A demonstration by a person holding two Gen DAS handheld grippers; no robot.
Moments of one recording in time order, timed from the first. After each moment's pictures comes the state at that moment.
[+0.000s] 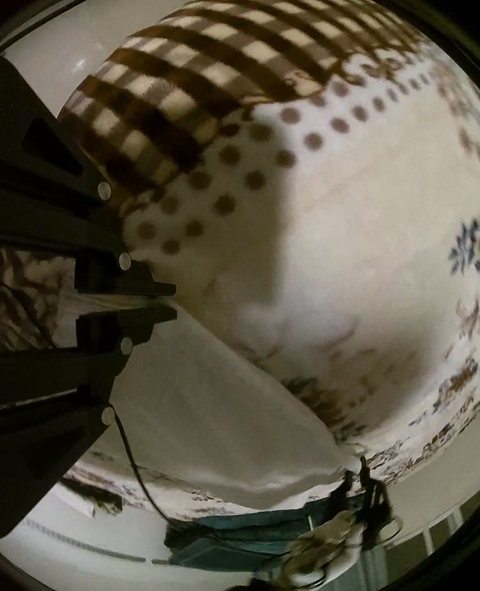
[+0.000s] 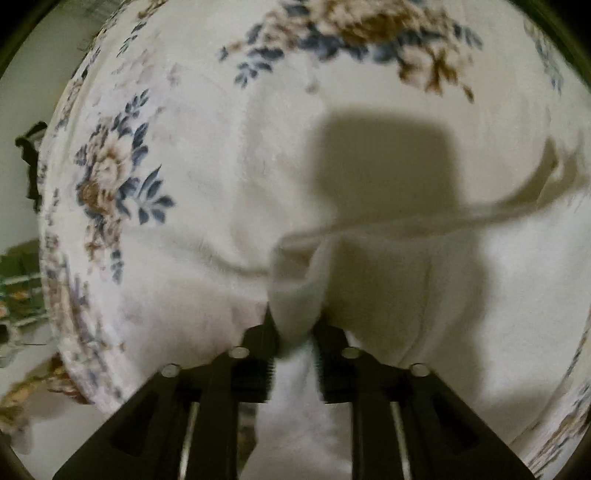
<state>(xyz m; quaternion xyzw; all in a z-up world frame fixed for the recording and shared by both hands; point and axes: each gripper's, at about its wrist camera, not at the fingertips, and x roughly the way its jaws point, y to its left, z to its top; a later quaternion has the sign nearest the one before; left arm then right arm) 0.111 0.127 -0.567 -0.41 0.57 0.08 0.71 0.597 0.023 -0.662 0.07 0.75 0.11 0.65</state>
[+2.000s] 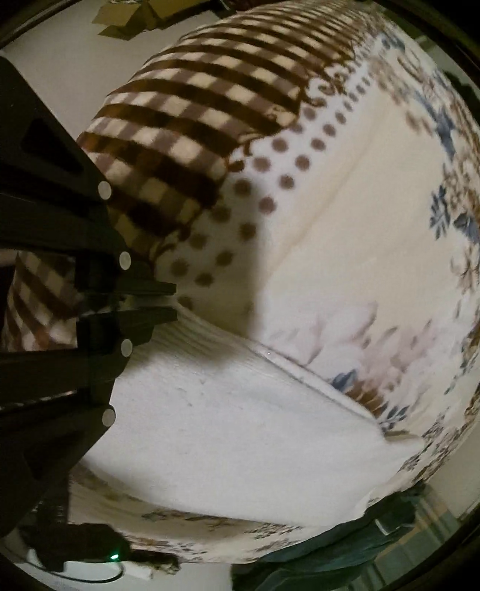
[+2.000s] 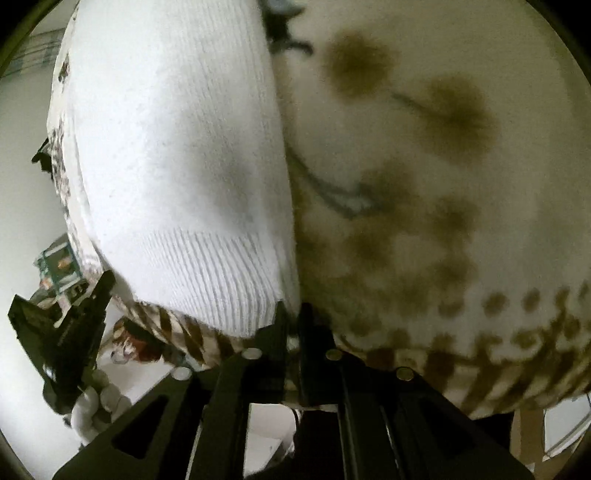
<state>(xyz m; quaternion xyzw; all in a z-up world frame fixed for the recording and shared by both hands) 0.108 0.107 -0.563 -0.25 0.61 0.08 0.75 0.110 -0.173 -0.740 0.25 0.81 0.09 0.53</state>
